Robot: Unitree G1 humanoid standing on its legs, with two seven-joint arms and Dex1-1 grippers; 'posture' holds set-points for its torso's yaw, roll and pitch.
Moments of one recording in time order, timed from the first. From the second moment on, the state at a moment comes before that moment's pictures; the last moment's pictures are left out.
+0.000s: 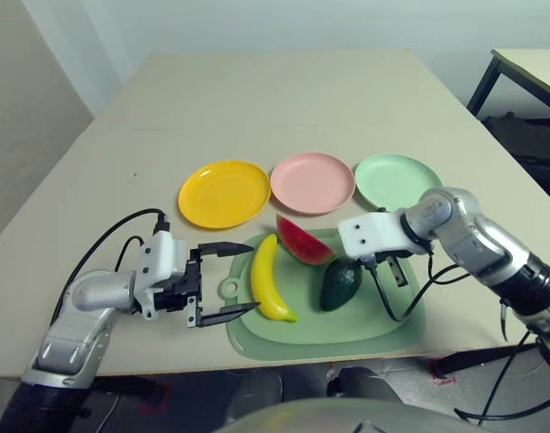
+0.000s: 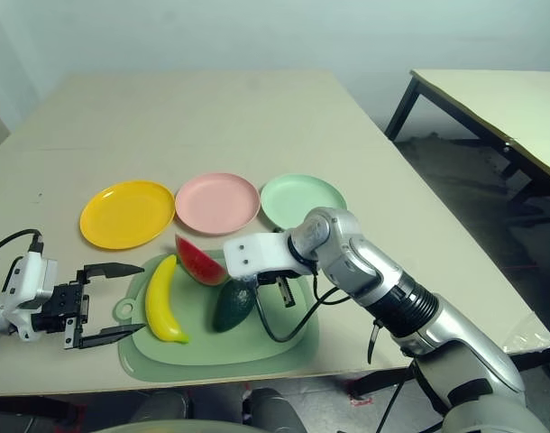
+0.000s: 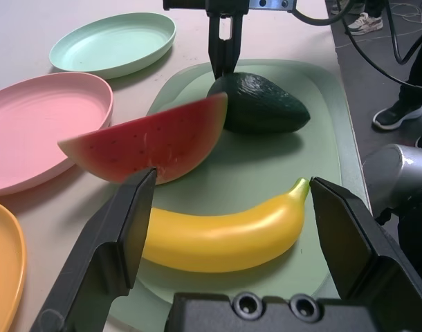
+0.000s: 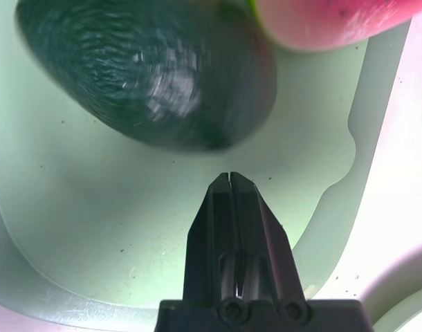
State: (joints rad) left arm 0.13 0.77 0.09 -0.26 -0.46 -0.03 -1.23; right arm -0.65 -0.75 0.64 -0.19 -0.24 0.45 1.41
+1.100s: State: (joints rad) left arm 0.08 0.77 0.06 -0.21 -0.46 -0.05 -1.25; right arm -0.84 -0.85 0.50 -0.59 0.12 1.09 1.39
